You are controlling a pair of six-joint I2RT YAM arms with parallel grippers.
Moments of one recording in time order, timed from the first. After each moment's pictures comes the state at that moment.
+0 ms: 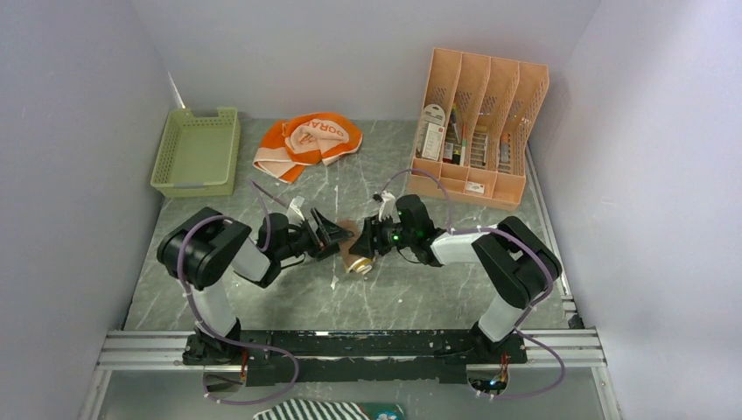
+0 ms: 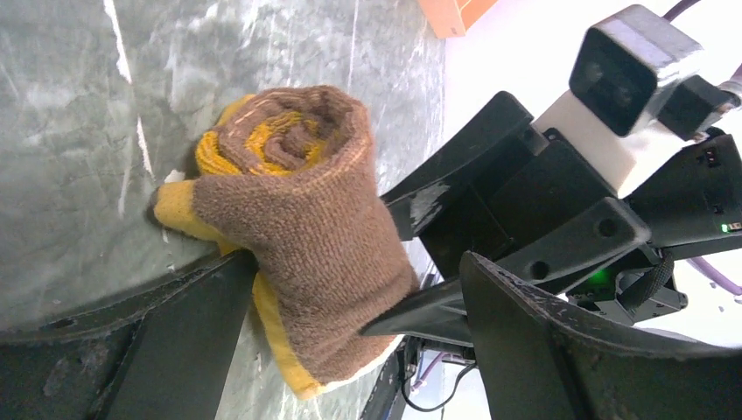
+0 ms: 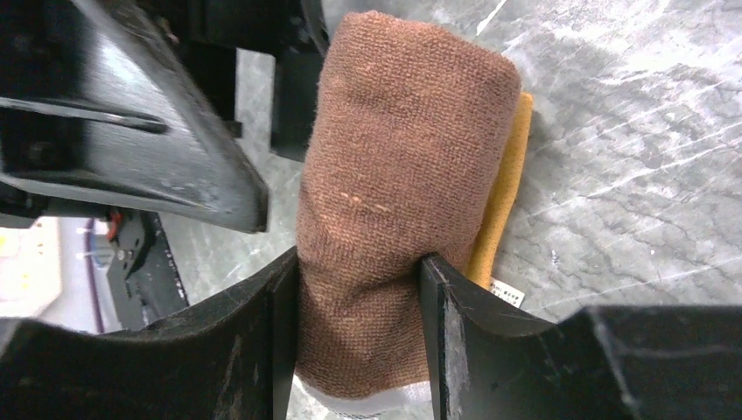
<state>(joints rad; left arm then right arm) -0.48 1.77 0.34 1.15 0.53 -1.18 0.64 1.68 0.65 0.48 -0.54 0.42</state>
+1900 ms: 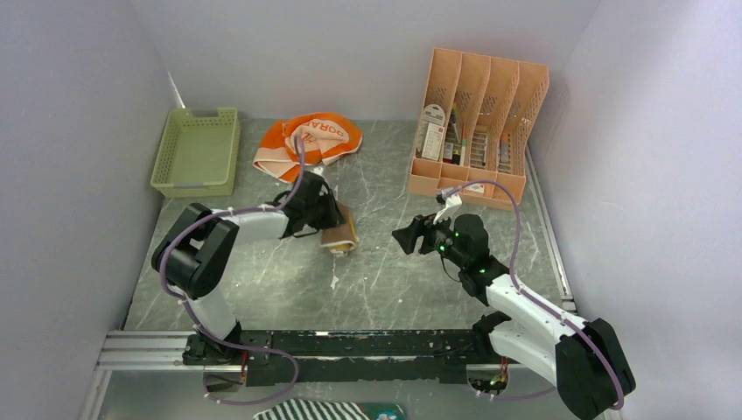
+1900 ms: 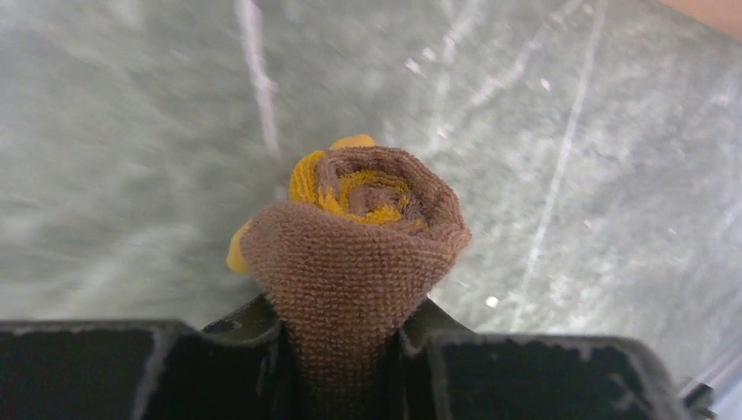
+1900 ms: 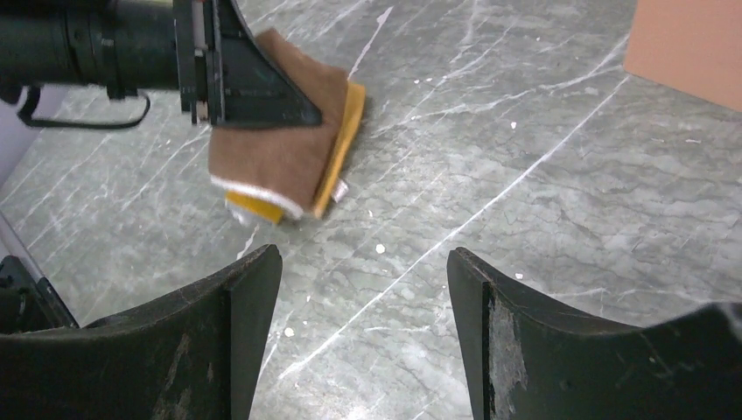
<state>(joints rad) -0.58 1.74 0.83 0.18 0.10 -0.67 0.47 0.97 0.32 0.36 -0.24 0.35</state>
